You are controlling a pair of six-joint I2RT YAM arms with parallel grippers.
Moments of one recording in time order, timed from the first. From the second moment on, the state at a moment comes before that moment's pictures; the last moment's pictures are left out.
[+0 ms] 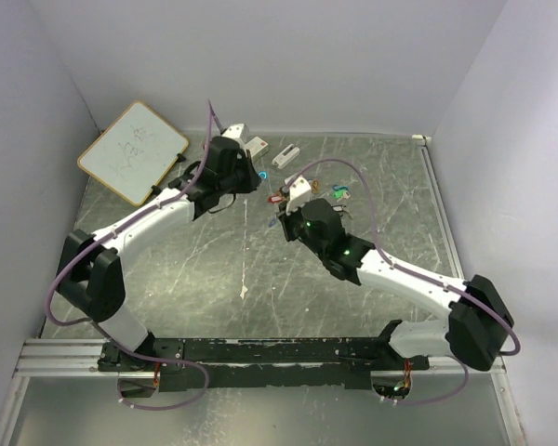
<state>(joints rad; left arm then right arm) -0.61 1.61 1.26 -0.16 -0.08 -0.49 0.83 1.24 0.76 0.17 0.22 0.04</state>
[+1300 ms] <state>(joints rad) -0.54 1.49 1.17 -0.16 0.13 -0.42 0.84 1.37 0.90 0.20 0.27 -0.09</state>
